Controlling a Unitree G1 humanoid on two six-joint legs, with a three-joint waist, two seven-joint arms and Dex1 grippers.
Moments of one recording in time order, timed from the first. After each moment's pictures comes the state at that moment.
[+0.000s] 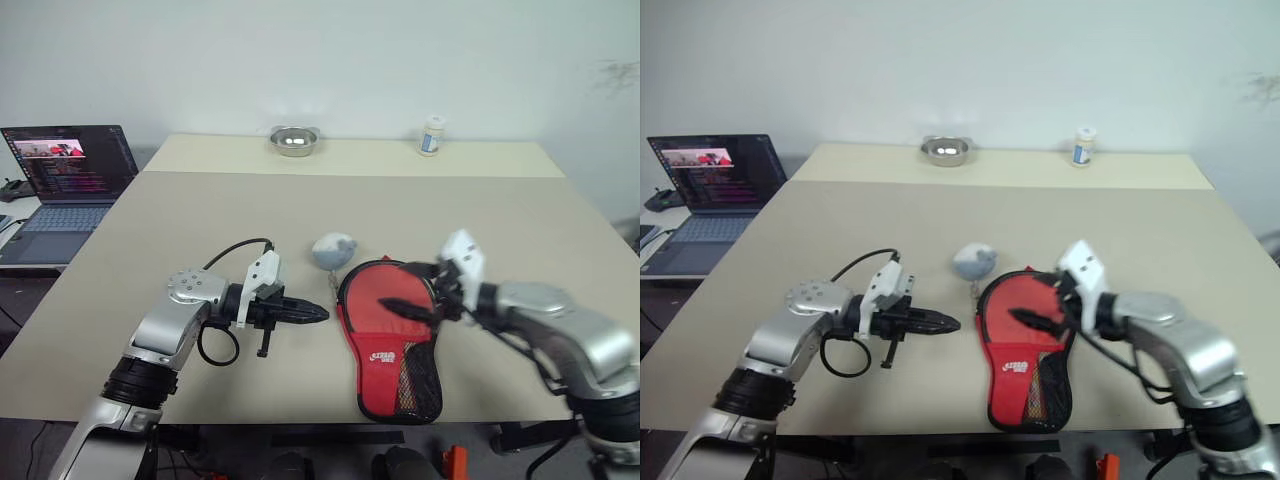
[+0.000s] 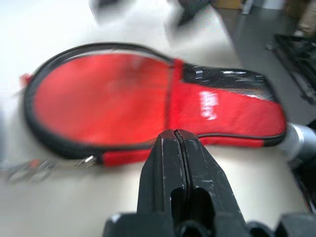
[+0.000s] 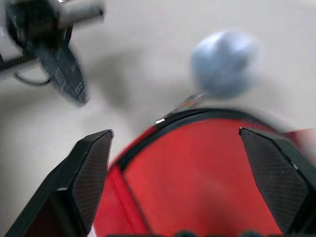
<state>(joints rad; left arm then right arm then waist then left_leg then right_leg) -0.52 0.65 -0.16 0.10 -0.37 0.29 -1.36 -0.39 -0.53 0.21 -0.37 0.46 0.82 0.64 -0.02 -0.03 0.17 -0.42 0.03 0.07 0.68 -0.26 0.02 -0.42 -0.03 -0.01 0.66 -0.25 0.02</state>
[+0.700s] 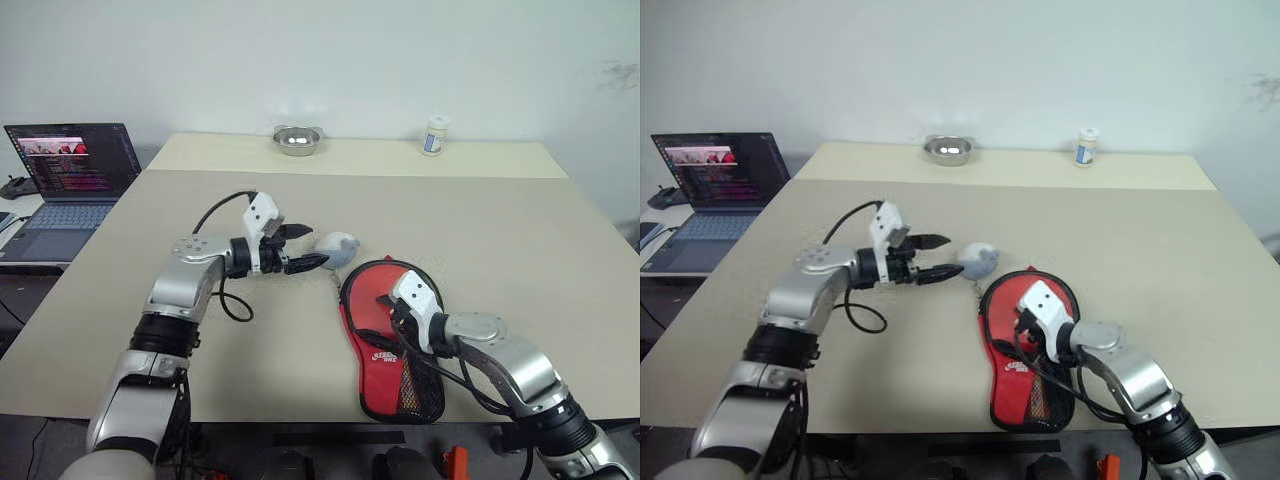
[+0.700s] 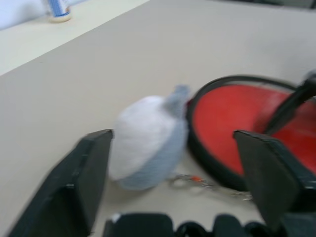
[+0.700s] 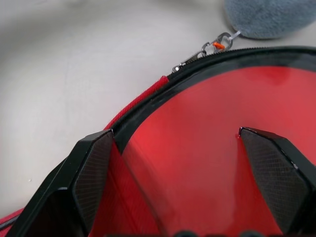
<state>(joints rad) -0.85 0.50 -0.12 0.53 -0.20 0.23 -1.05 -0.37 -0.45 0.32 -0.26 0.26 0.72 0.62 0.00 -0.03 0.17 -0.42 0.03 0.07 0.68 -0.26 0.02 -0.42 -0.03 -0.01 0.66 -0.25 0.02</state>
